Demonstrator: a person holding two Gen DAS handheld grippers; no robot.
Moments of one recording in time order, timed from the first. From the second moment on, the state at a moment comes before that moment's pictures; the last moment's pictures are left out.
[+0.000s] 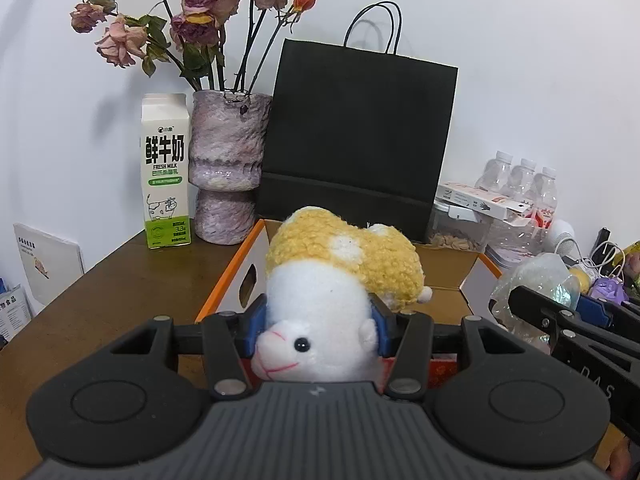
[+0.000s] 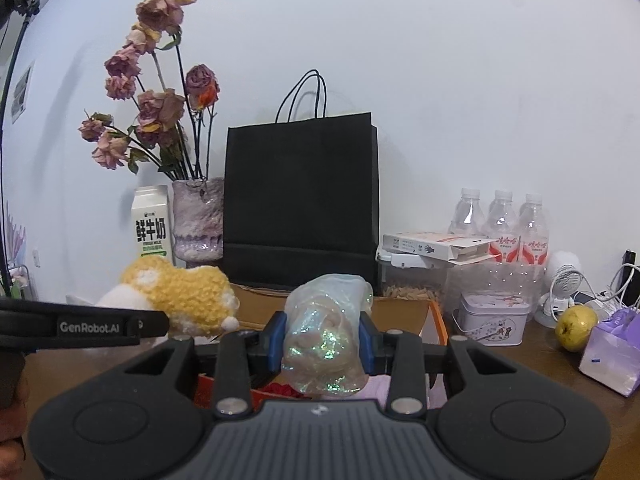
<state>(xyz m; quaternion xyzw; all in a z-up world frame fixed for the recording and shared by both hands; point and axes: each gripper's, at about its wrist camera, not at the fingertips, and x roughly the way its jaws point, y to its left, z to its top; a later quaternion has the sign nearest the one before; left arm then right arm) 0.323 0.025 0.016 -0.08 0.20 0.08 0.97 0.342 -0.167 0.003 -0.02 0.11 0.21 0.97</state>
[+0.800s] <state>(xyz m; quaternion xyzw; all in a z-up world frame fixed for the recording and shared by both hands) 0.390 0.035 0.015 -0.08 0.20 0.06 0.97 0.408 -0.145 -0.003 -0.04 0.13 0.22 0.97</state>
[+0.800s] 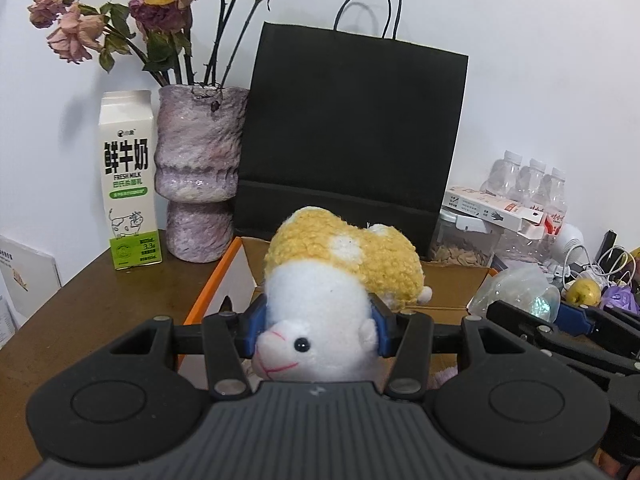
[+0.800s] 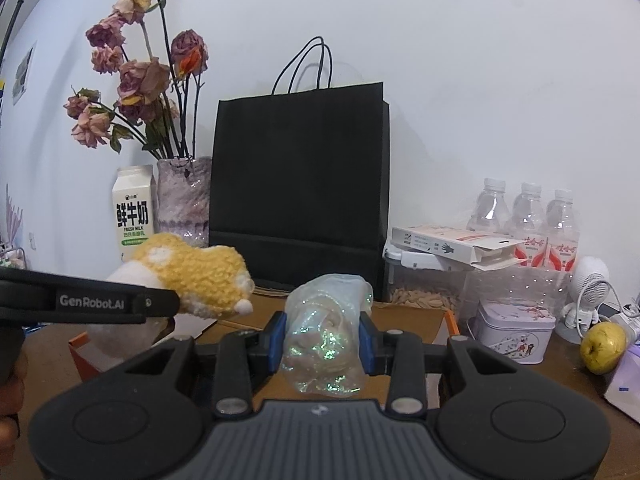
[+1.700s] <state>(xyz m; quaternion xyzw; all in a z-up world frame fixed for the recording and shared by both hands) 0.424 0.041 0.012 -0.06 0.19 0.07 0.98 0.440 -0.133 -0.016 -0.05 0.16 0.22 0.96</state>
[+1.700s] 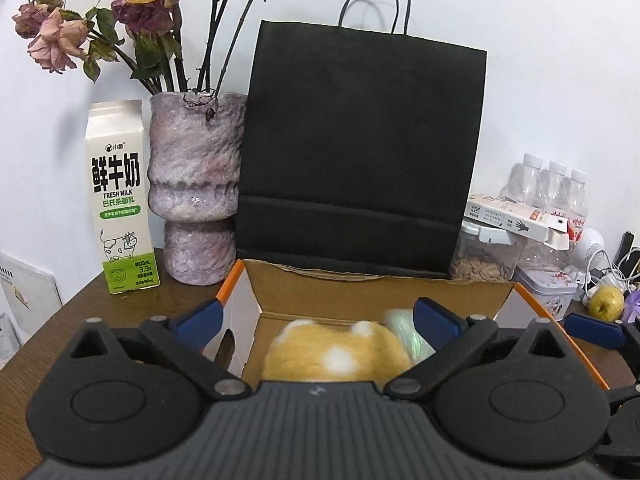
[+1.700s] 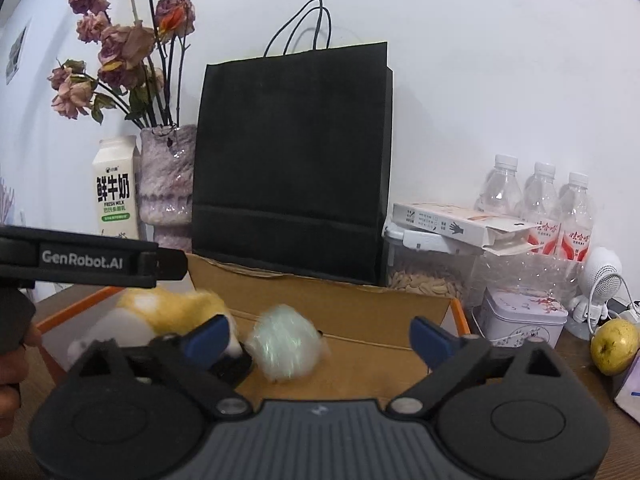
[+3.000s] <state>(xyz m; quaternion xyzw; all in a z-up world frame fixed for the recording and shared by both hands) 0.331 0.043 0.021 -0.04 0.18 0.05 0.98 0.360 -0.160 0.006 -0.07 0.14 0.25 0.96</state>
